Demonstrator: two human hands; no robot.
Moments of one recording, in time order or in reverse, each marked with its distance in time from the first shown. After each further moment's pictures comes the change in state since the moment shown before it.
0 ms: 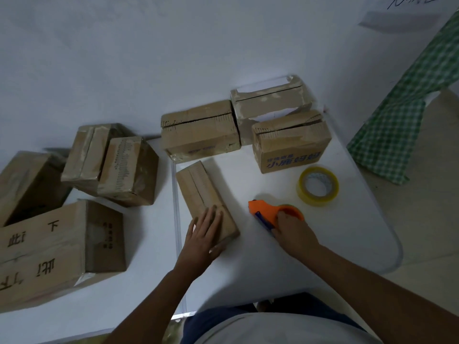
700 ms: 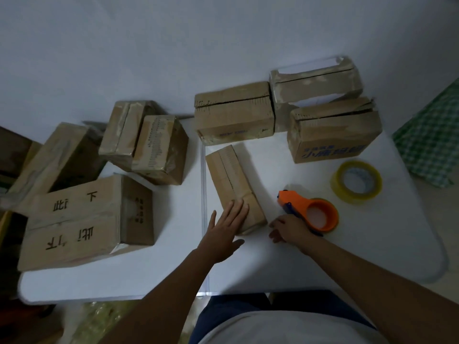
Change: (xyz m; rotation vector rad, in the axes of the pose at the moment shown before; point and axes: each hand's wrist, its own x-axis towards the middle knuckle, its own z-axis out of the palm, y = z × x) left_hand -0.009 -0.009 -0.005 0.027 -0.195 -0.019; right_hand 0.025 -0.056 0.039 0.862 -0.381 0.258
